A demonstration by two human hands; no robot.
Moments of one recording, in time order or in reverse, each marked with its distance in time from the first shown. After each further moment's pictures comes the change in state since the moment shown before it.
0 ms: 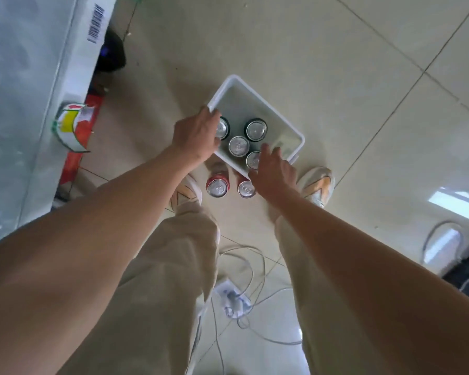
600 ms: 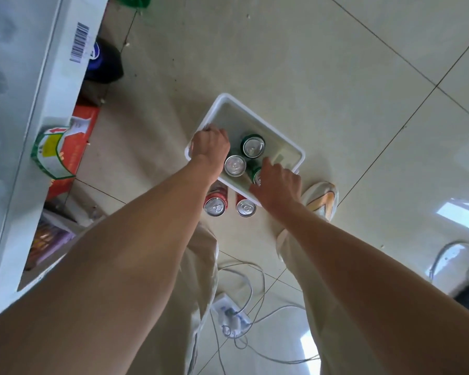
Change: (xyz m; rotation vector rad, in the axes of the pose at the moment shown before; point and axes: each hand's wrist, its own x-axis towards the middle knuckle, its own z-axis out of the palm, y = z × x) left_hand 0.049 0.032 0.028 0.492 -0.220 -0.048; right_hand 0.035 0.013 0.006 -0.154 0.072 -0.098
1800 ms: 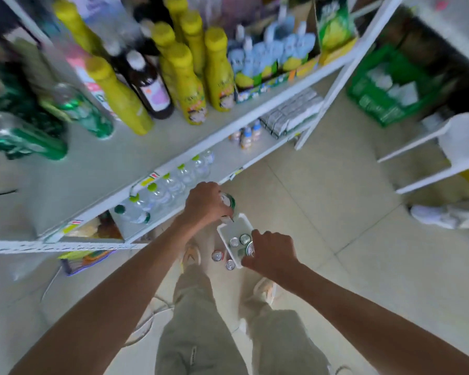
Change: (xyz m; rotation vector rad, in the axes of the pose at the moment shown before) left_hand -0.511 -0.126 -0.360 -1.127 0.413 -0.537; right_hand -0.372 -0.006 -0.462 -0.317 0.217 -0.649
